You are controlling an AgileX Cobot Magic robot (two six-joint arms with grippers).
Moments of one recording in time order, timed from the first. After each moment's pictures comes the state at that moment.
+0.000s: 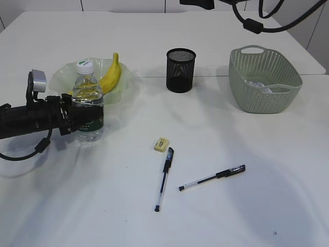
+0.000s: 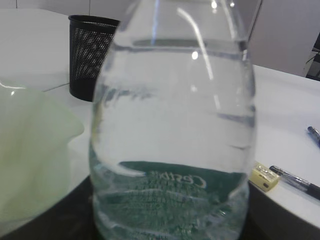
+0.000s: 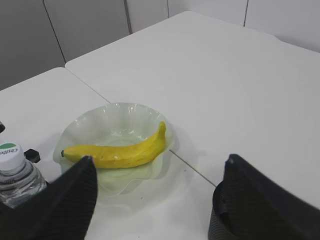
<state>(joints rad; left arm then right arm) 0.08 2.40 -1.23 -1.83 1.26 2.46 0.12 2.04 -1.88 1.19 0.74 -1.33</state>
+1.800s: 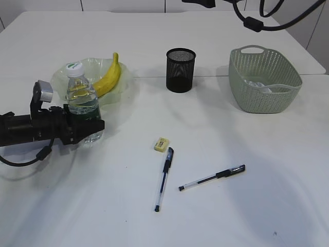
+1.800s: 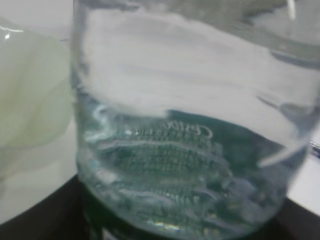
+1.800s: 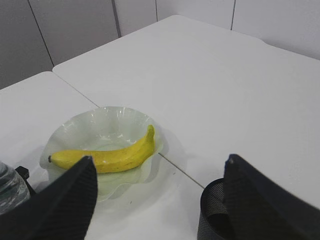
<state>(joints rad) 0.08 2.42 -1.23 -1.82 1.20 2.45 0.12 2.04 -1.88 1.19 0.70 -1.33</state>
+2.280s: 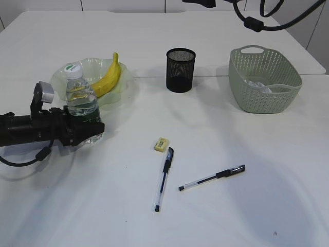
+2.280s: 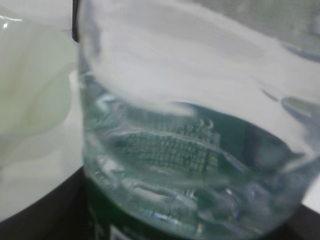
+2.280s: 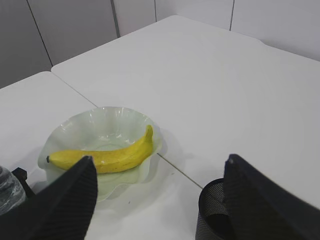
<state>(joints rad) 0.08 2.42 -1.23 -1.81 1.18 2.44 0.12 2.04 -1.88 1.19 0.70 -1.33</state>
